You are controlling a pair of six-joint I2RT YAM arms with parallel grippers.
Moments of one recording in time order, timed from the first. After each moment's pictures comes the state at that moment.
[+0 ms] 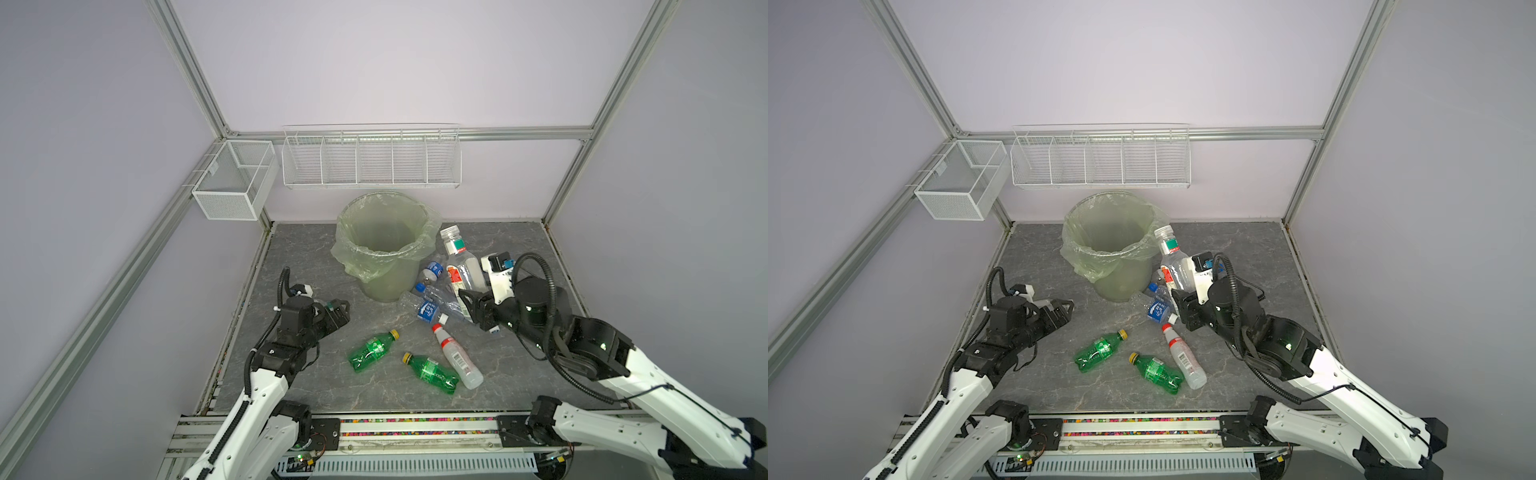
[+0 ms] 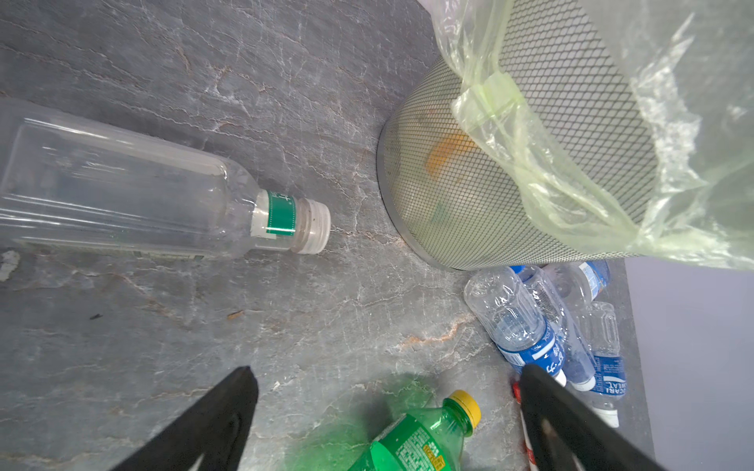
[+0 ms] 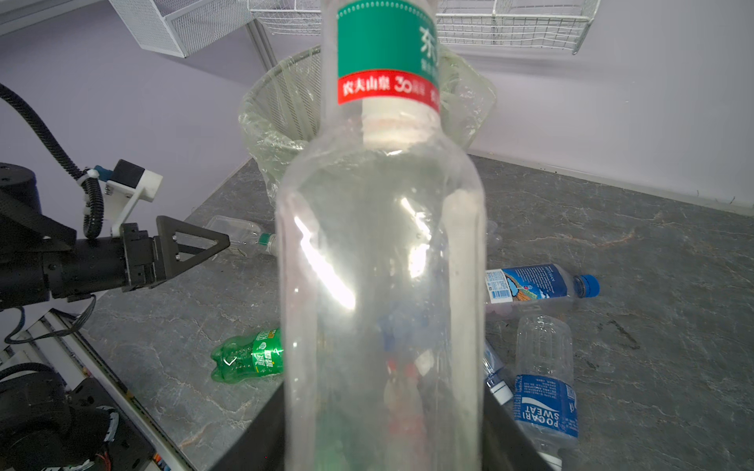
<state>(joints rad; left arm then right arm) -0.27 0.78 0.54 -0.40 0.10 -0.71 0.94 0.91 1.15 -0.69 0.32 0.31</state>
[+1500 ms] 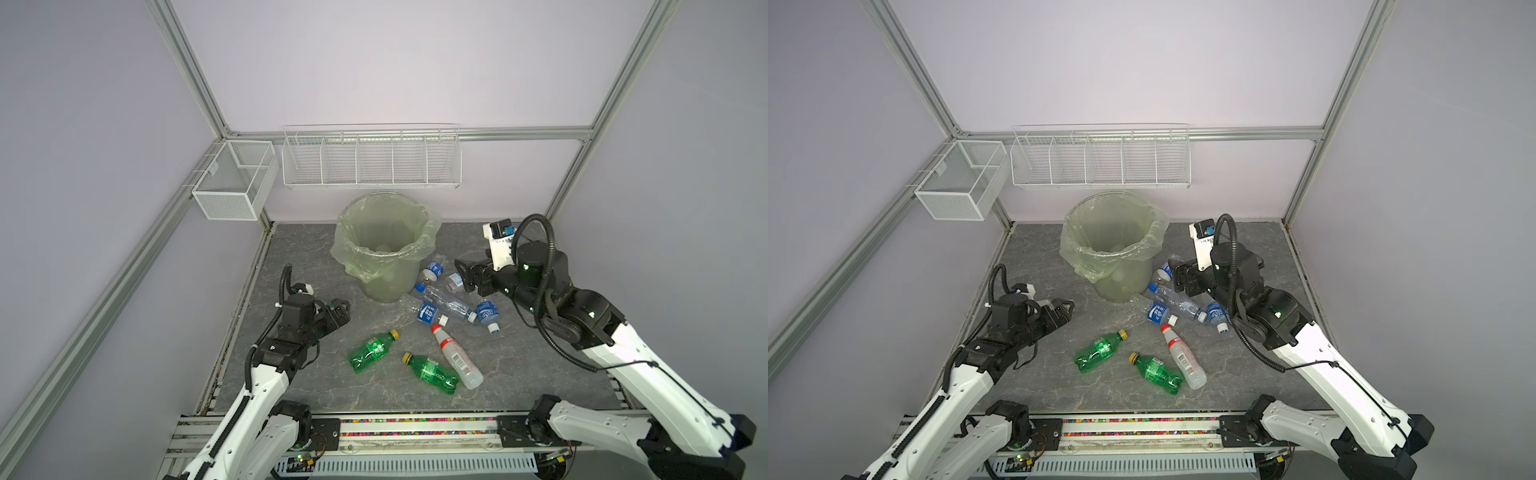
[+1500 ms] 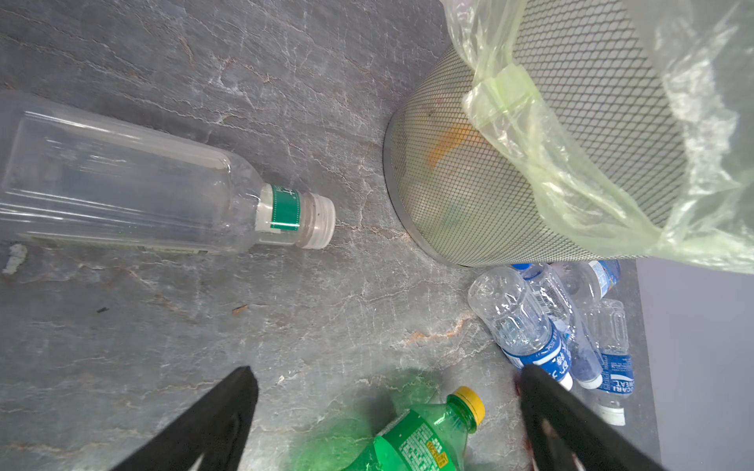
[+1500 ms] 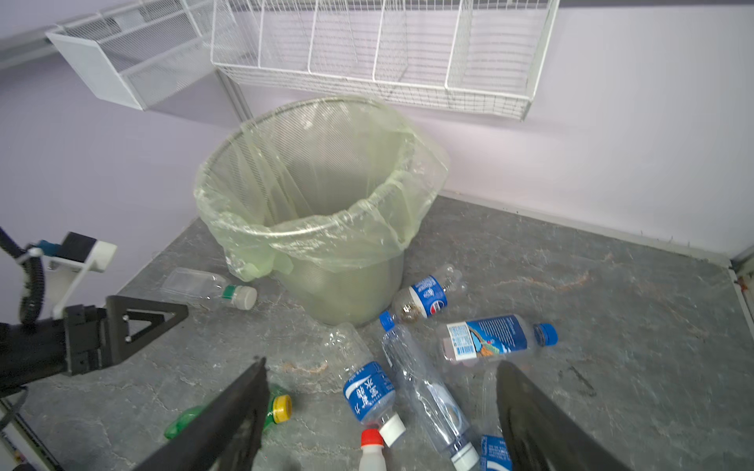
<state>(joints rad) -0.27 0.81 0.57 -0.43 0.10 -0.71 0.74 1.05 1.28 -0.65 0.24 0.22</state>
